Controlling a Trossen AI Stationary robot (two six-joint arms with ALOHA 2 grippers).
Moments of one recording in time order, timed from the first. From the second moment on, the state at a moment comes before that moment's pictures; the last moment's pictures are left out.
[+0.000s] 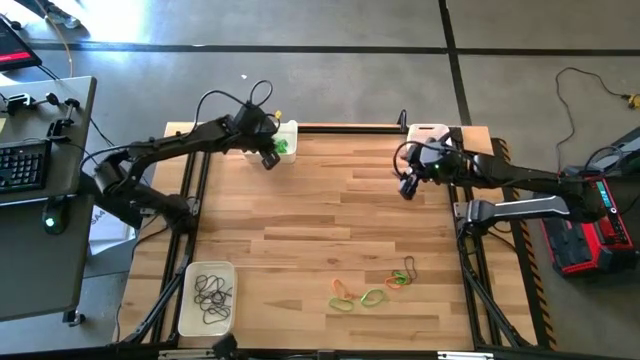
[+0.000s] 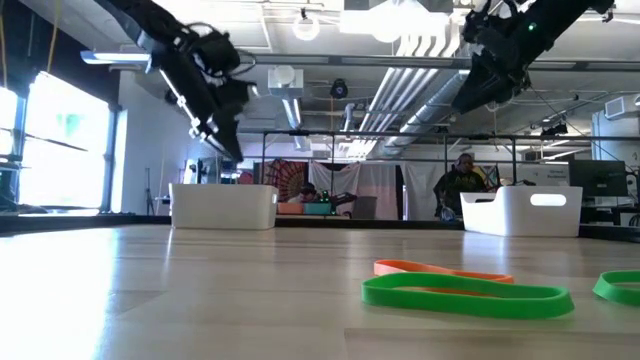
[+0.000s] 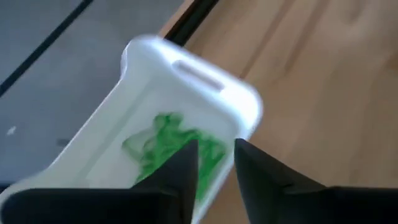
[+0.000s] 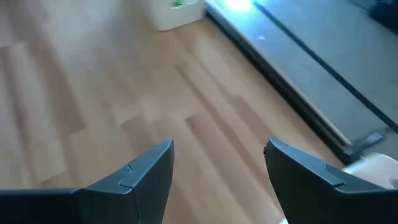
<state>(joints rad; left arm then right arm) 0.68 1.41 0.93 -0.39 -0.02 0.16 -0.27 0.90 0.80 -0.62 0.28 0.11</state>
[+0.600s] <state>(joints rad) 0.26 1.19 0.76 -0.02 -0.01 0.09 0.14 1.10 0.80 -0.52 0.22 0.19</state>
